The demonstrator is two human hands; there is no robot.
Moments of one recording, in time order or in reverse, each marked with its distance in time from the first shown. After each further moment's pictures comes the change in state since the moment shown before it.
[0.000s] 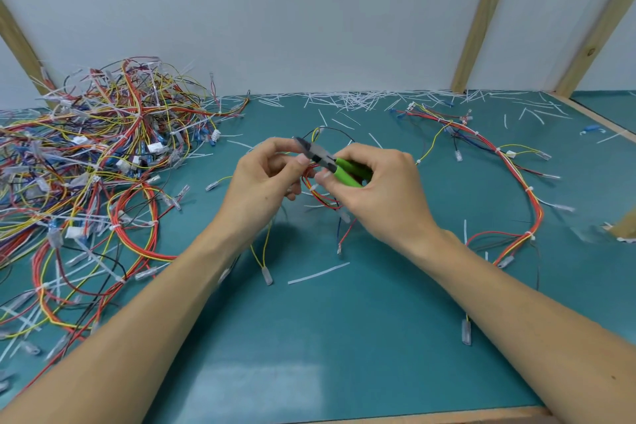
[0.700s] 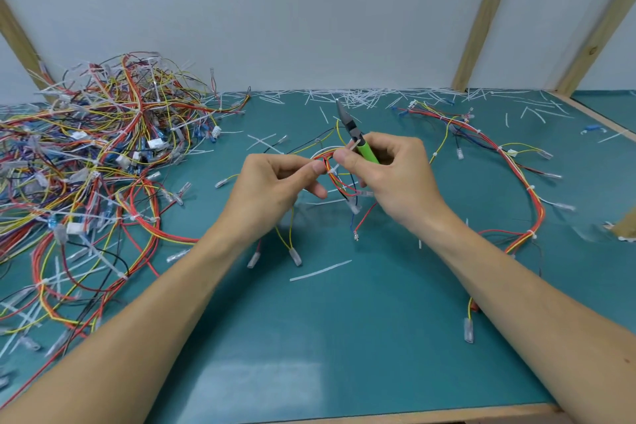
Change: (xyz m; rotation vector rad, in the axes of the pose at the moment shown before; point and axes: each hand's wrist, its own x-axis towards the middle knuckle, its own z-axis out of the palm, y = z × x) left_hand -0.004 0.002 0.000 0.165 -0.061 -0.052; right_hand 0.014 0.010 -0.008 0.344 -0.052 0.200
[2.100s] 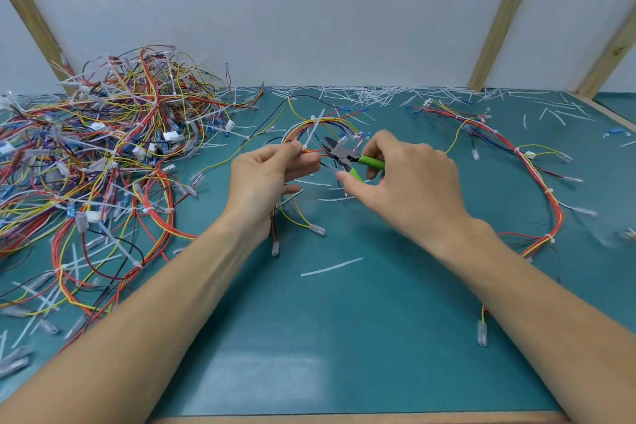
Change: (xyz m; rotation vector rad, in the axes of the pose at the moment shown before) left_hand 0.000 0.009 -0.002 -0.332 0.282 -0.262; right_hand -0.012 -0.007 0.003 -0.901 0.078 -0.217
